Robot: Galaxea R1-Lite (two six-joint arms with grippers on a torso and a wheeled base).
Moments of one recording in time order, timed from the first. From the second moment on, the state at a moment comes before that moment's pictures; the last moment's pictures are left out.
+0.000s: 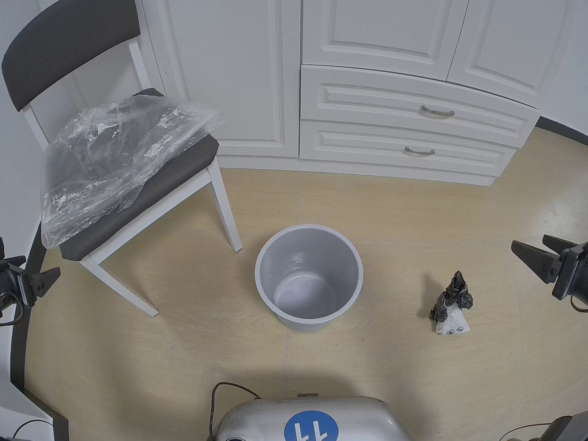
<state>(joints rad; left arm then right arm) 0.58 1.21 -0.51 -0.28 -0.54 0.32 0.34 0.98 -0.53 -0.28 -0.07 0.17</state>
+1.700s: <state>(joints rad) 0.66 1.66 -0.48 -1.07 -0.55 0.00 0.40 0.99 -0.53 -0.31 -0.08 0.21</state>
